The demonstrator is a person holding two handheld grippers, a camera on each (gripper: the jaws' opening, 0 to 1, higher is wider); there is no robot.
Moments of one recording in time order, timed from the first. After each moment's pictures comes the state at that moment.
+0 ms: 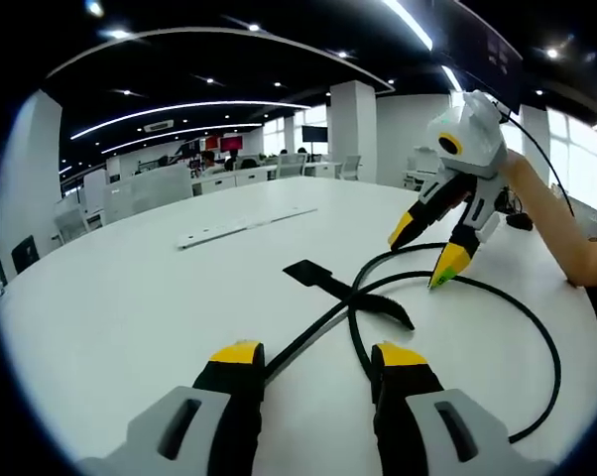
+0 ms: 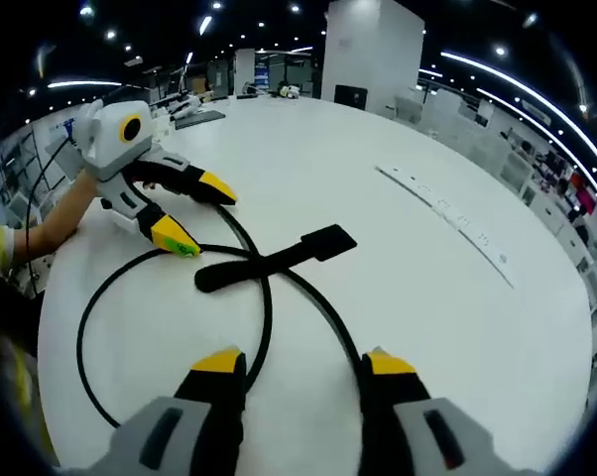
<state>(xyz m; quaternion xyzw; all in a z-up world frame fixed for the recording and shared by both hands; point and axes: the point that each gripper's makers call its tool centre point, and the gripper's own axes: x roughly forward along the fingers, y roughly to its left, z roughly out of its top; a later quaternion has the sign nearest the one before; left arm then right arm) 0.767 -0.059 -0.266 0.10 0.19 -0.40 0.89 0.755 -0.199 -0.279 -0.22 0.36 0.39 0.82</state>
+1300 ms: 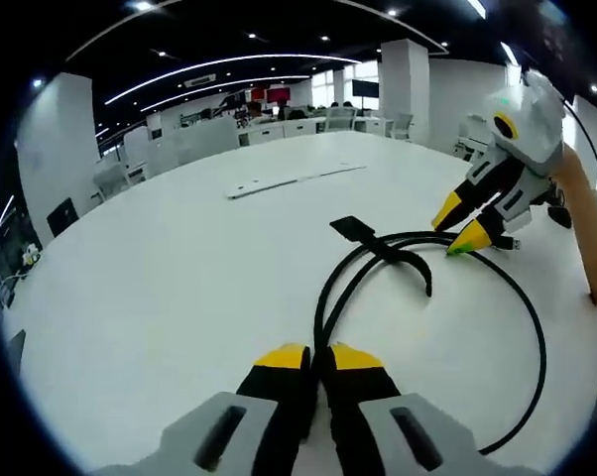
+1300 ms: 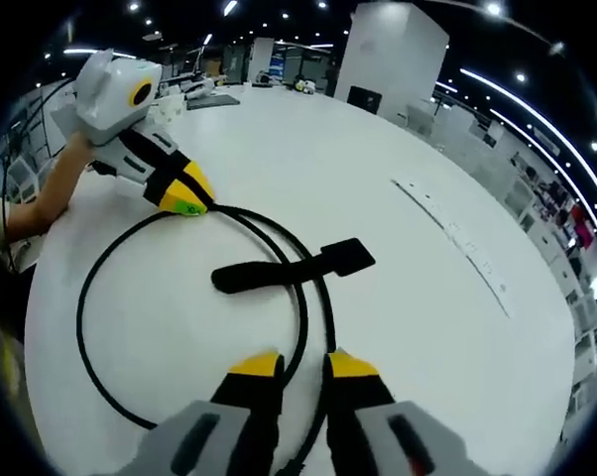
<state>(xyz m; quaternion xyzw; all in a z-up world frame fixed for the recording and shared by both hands) 0.755 -0.019 -0.271 0.11 0.30 -0.28 0.91 0.750 -0.176 -0.276 -0.28 0.34 0.40 0.81</state>
